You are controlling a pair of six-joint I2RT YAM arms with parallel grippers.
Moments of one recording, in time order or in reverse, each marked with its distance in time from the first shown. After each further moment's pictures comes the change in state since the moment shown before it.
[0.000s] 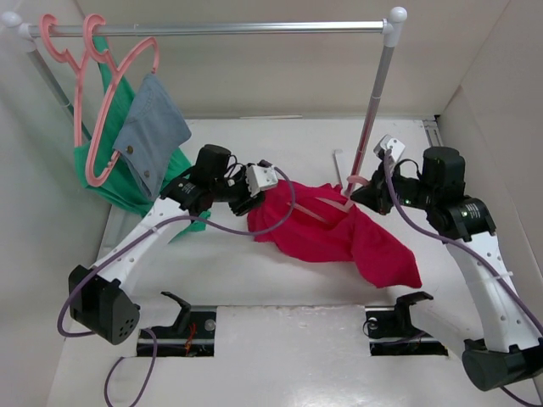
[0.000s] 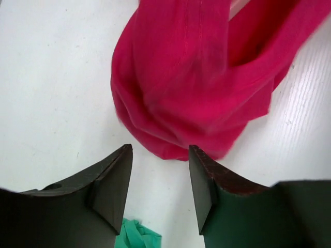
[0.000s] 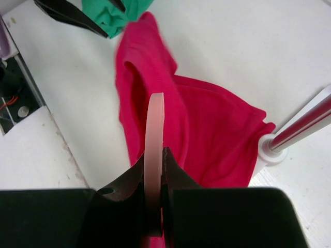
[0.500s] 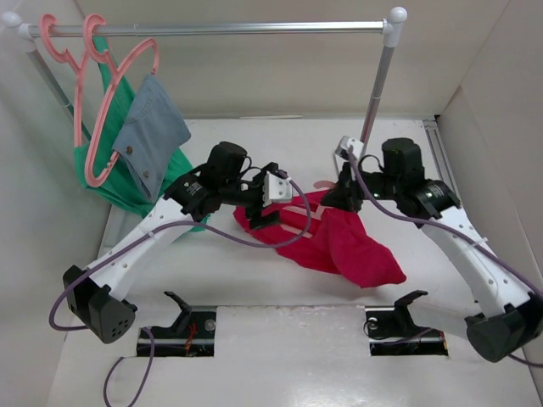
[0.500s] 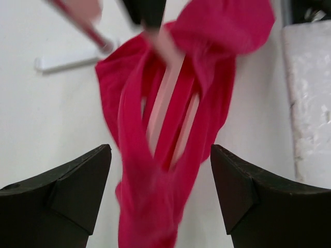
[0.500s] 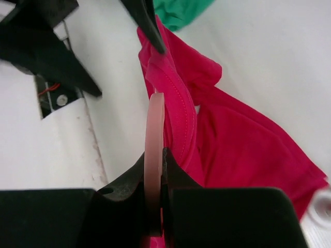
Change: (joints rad) left arm -0.129 0.007 0.158 -0.127 0.161 0.062; right arm 0.179 0.165 0.010 0.093 -0.044 0.031
